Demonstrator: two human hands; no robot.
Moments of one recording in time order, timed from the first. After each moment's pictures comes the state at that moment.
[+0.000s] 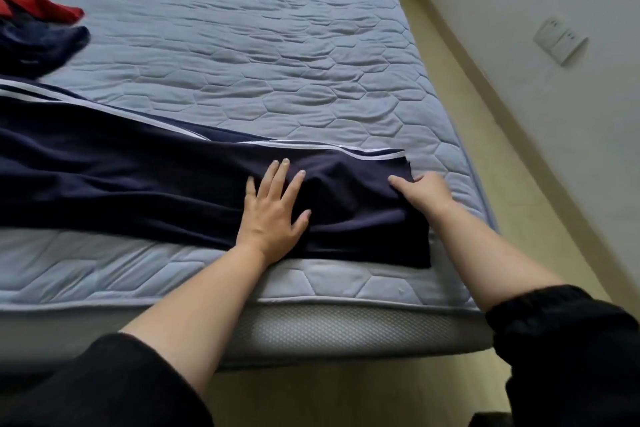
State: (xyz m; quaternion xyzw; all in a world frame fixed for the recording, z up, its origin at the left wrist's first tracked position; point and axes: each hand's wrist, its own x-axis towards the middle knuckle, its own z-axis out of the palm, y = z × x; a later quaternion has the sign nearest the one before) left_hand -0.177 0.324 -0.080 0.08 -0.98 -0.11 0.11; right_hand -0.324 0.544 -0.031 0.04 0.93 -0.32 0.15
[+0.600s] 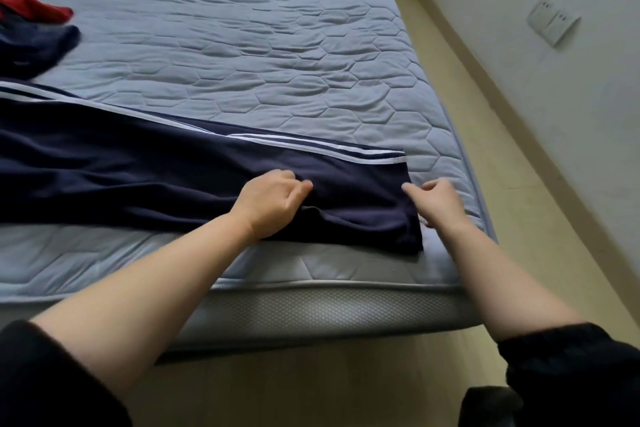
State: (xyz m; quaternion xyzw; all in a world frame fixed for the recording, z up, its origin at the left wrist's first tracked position) left_hand -0.181 0.324 -0.033 -0.01 -0.98 -0.20 0.07; right_hand -0.288 0.578 -0.035 0.07 0.91 -0.39 0.13
